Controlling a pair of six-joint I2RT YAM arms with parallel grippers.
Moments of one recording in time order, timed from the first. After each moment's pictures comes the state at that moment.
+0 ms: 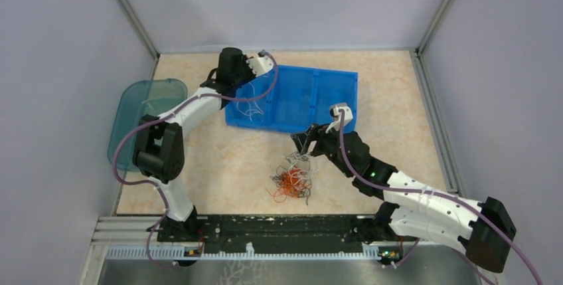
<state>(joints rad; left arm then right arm) -0.40 1.82 1.38 0.03 -0.10 0.85 0.92 0.89 0.54 0.19 0.30 0.54</state>
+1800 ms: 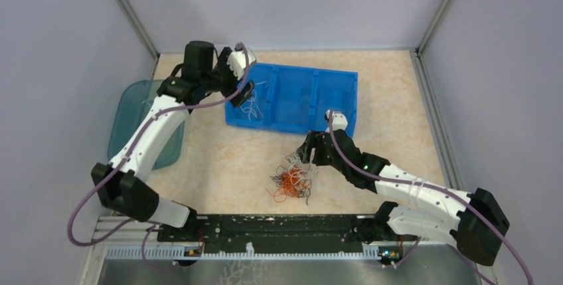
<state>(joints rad) -0.36 1.53 1.53 -0.54 0.34 0.54 0.88 0.97 0.57 -0.12 0.26 0.71</state>
